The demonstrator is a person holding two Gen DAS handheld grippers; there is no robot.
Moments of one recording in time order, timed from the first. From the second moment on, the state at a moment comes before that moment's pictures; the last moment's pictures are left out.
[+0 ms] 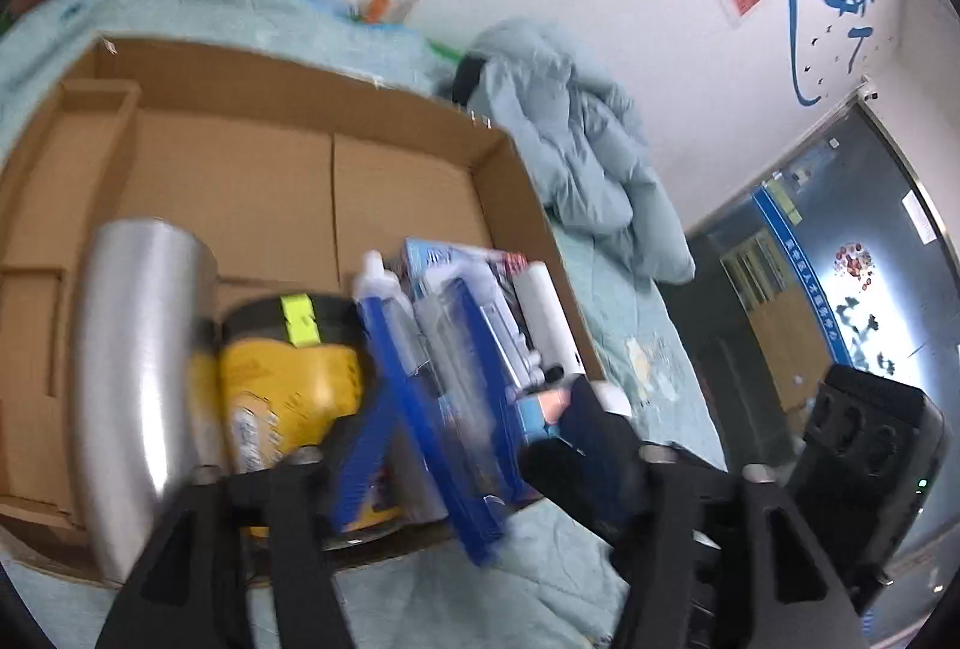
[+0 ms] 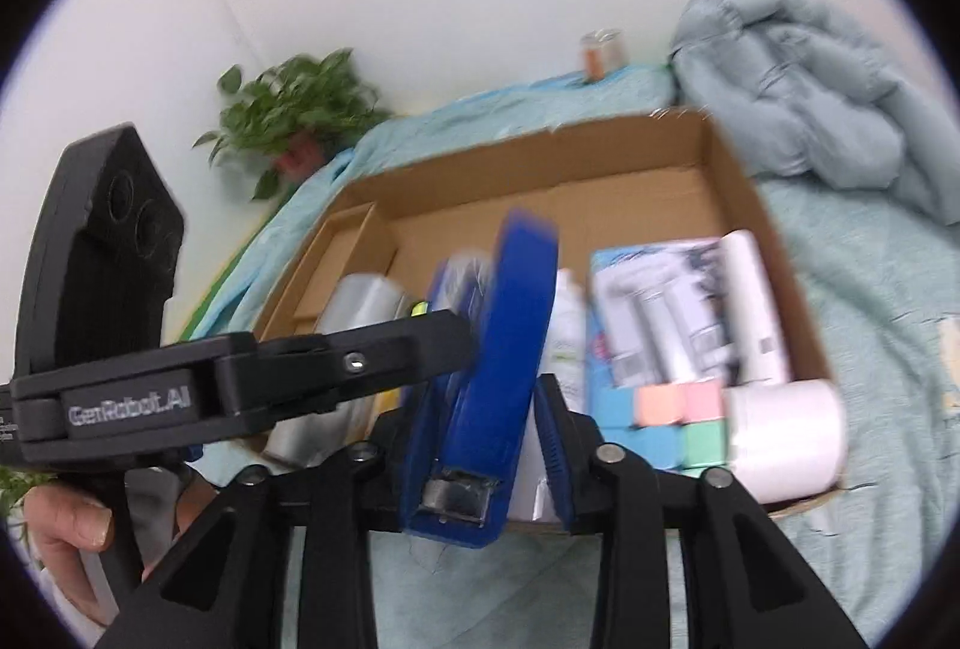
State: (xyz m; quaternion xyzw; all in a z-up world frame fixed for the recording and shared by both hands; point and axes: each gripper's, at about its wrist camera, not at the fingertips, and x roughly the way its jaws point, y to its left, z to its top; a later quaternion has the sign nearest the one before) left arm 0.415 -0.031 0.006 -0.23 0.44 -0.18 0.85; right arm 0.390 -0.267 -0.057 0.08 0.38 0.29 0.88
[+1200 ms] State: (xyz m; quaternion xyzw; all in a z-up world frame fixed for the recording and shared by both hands) left arm 0.230 -0.020 -0.002 -0.04 0.33 0.05 0.94; right arm 0.273 -0.265 -0.090 -0.05 0.32 0.17 0.93
